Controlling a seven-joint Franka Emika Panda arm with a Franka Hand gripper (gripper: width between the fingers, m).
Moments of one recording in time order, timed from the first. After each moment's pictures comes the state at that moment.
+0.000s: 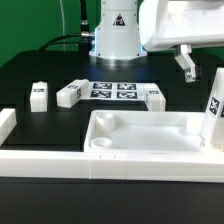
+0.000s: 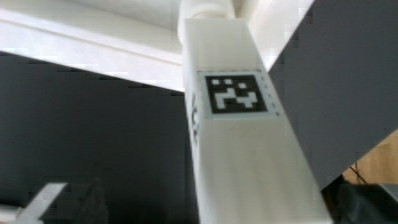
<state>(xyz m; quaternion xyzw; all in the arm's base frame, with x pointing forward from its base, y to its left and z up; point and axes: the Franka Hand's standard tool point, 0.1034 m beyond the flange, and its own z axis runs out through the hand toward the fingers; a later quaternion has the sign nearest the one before) 0.628 0.105 0.135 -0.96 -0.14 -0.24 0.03</state>
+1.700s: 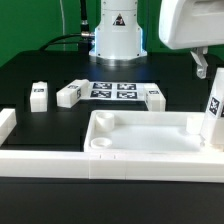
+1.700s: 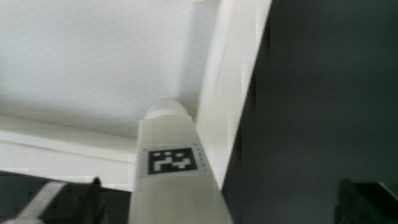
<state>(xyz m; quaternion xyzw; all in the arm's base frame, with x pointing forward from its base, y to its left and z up) 0.614 0.125 0.130 -0.99 -0.11 0.00 0.01</state>
